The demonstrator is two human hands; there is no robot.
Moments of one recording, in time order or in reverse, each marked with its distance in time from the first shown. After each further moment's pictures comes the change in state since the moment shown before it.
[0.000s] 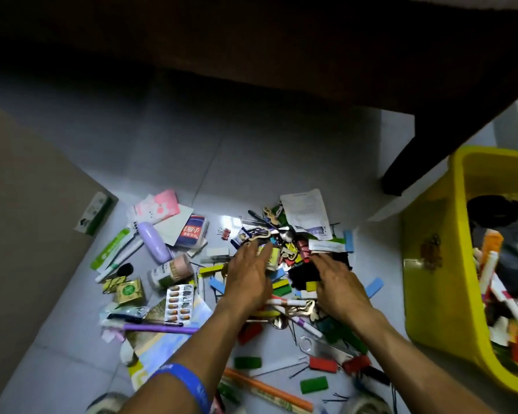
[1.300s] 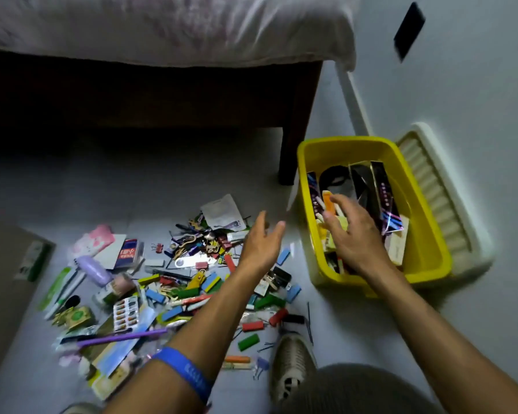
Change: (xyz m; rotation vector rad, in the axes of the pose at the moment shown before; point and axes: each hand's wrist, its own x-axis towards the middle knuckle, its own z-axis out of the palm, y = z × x) left_hand -0.086 0.220 -0.040 -0.837 -0.116 0.030; right_hand -0.167 0.112 -0.149 0.514 0.663 0.135
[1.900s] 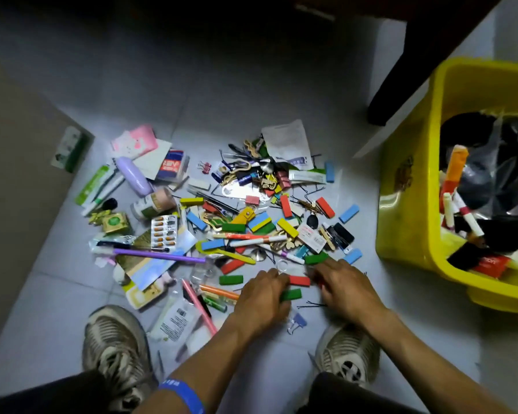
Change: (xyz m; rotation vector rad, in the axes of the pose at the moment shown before) left_hand -0.045 -0.230 -0.030 0.817 -0.182 0.090; right_hand -0.093 0.059 0.178 -0.509 -0.813 -0.271
